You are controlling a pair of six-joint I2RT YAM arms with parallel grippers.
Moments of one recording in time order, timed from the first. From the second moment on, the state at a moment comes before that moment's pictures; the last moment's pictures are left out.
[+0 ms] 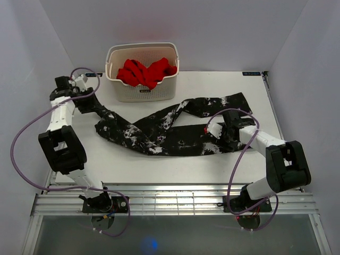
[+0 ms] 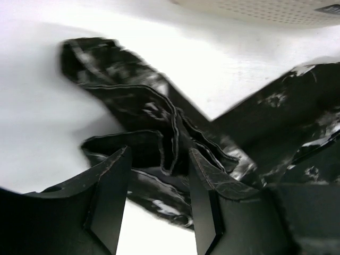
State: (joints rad) left arm 0.28 1.74 1.46 -0.66 0.44 -0.03; right arm 0.28 1.48 0.78 -0.51 0.01 -0.93
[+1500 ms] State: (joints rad) left arm 0.48 2.14 1.52 -0.42 0.63 0.09; right arm 0.79 2.02 1.41 -0.21 0.05 -0.59
